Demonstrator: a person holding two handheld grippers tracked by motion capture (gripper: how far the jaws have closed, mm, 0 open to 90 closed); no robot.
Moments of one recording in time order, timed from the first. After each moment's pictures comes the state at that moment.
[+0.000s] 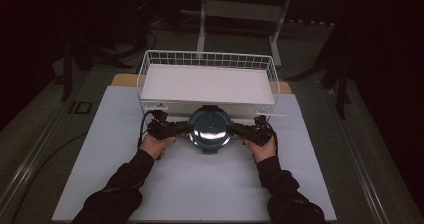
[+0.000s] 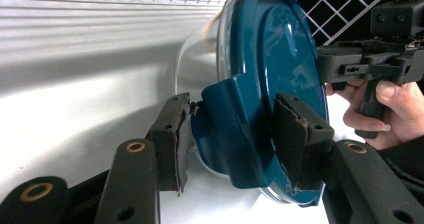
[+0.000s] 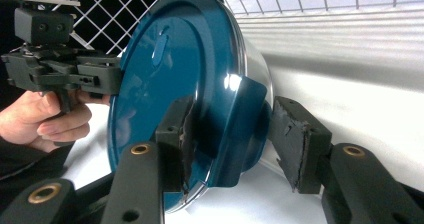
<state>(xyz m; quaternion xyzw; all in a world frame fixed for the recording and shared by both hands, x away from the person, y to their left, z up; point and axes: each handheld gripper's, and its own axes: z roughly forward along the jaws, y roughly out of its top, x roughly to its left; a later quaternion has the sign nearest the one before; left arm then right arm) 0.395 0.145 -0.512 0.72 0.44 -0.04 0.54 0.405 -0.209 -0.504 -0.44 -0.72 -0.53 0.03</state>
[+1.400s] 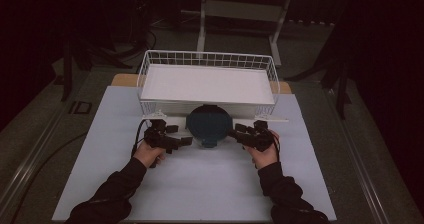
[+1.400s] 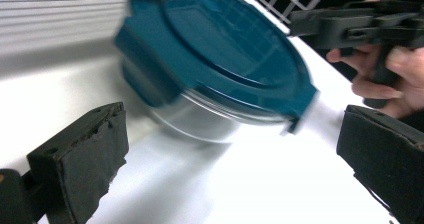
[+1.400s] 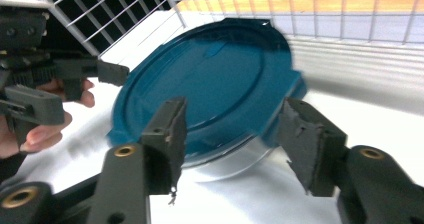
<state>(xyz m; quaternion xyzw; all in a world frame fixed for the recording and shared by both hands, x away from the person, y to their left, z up) 0.359 0.147 -0.502 0.75 0.39 -0.02 0.53 0.370 -0.199 -0.480 -0.42 -0.74 -0.52 -0.05</state>
